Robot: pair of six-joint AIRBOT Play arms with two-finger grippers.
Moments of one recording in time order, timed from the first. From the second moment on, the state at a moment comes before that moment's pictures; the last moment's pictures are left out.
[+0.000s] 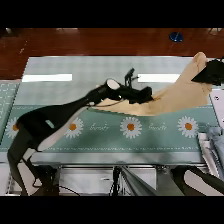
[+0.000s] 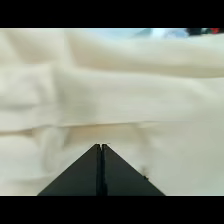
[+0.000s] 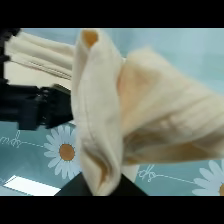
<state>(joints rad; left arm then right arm) -0.67 -1.94 1.60 0.25 -0.78 -1.30 -0.28 -1.16 1.47 -1.08 1.61 1.41</state>
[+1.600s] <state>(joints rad) 0.04 -1.14 1.13 0.38 -1.49 -1.02 0.48 -1.59 1.47 -0.96 0.79 1.60</state>
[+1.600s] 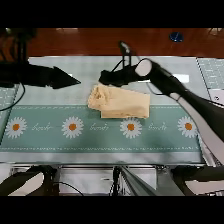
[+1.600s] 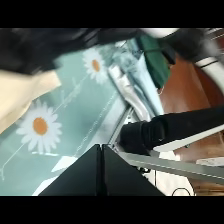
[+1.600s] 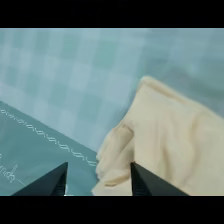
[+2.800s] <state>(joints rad) 0.03 -1.14 0.99 1.10 -1.28 -1.28 0.04 -1.61 0.99 -0.58 1.02 1.33</state>
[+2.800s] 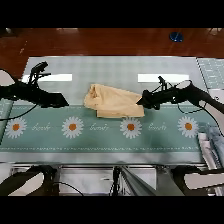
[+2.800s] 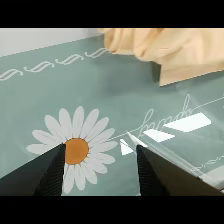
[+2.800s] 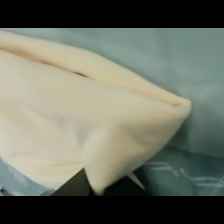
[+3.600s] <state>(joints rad) 0.03 -1.14 0.99 1.14 -1.24 -1.28 -0.71 -1.03 1.44 -0.85 1.68 1.56</state>
